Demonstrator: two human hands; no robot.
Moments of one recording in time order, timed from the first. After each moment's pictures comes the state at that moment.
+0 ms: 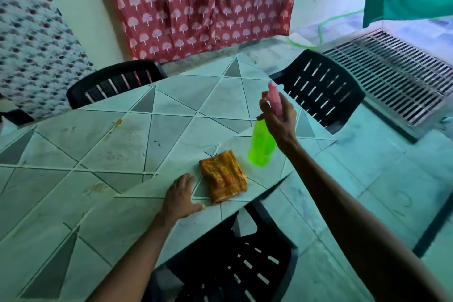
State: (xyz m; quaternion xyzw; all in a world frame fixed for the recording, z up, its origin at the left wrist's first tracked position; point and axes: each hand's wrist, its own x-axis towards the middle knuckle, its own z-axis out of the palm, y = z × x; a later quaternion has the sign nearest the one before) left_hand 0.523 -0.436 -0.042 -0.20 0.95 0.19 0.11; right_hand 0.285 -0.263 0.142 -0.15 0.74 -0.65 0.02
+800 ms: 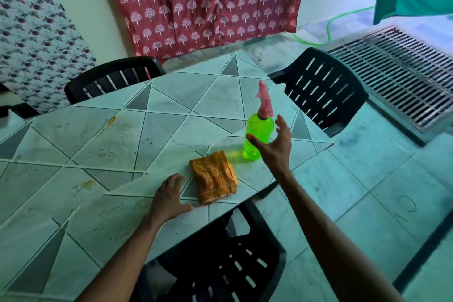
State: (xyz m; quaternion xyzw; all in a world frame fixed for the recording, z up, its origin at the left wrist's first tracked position) left_hand 0.520 -0.428 -0.043 -0.24 0.95 0.19 0.11; right_hand 0.283 -0.218 0.063 -0.10 0.86 -0.51 0.03
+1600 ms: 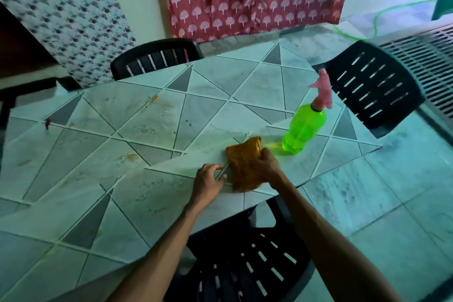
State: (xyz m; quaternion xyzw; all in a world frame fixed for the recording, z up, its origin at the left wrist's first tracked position) left_hand 0.527 -0.416 -0.037 -0.35 0.84 0.40 -0.04; right_hand 0.354 -0.294 -0.022 -0.11 0.86 -0.37 0.33
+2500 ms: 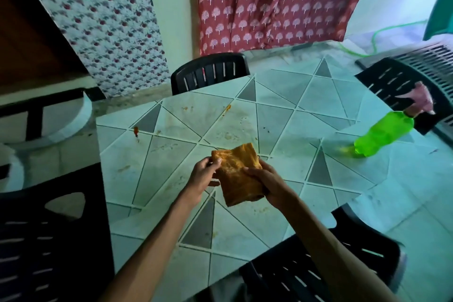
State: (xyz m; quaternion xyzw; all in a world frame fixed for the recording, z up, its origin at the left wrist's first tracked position) left_hand 0.737 -0.668 0.036 -0.39 0.59 0.70 -0.05; right_hand 0.622 -0.502 0.064 -0.03 0.63 -0.61 0.49
